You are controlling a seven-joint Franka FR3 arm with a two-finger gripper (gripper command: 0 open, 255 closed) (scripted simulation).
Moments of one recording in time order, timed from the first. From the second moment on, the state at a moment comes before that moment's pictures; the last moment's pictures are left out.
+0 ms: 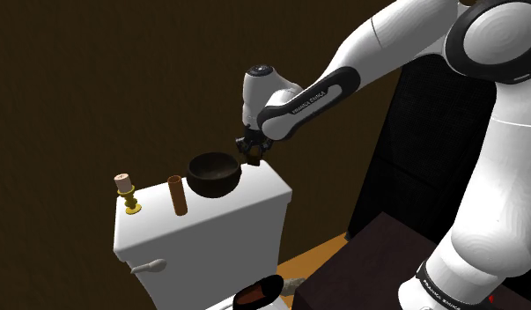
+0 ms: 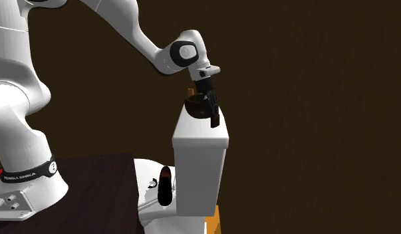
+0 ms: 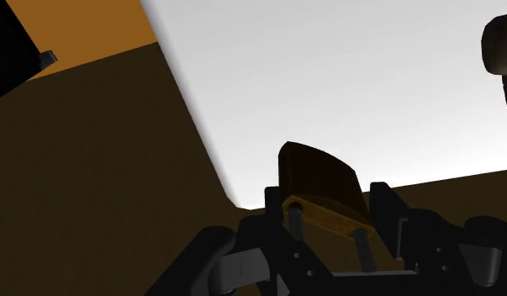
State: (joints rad) arm -0.04 0.21 0.30 -2.05 -0.45 2.44 0.97
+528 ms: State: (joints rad) arm -0.05 0.16 0.31 -2.00 -0.39 2.36 0.91
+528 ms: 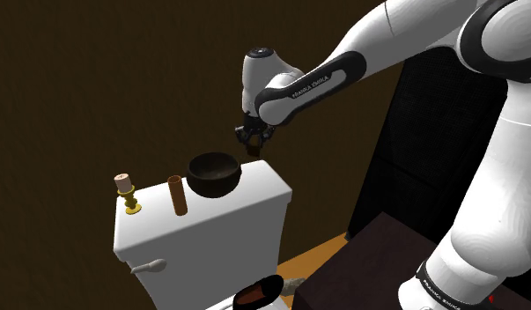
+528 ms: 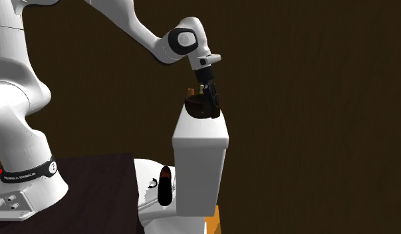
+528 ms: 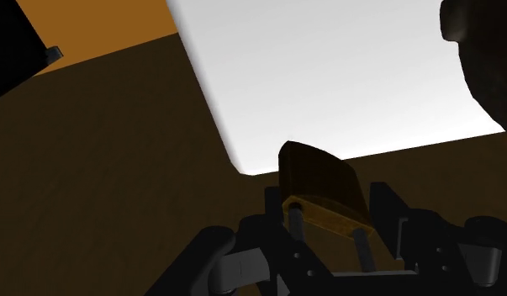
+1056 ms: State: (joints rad) arm -0.05 0.11 0.32 -1.95 -0.34 2.27 0.86
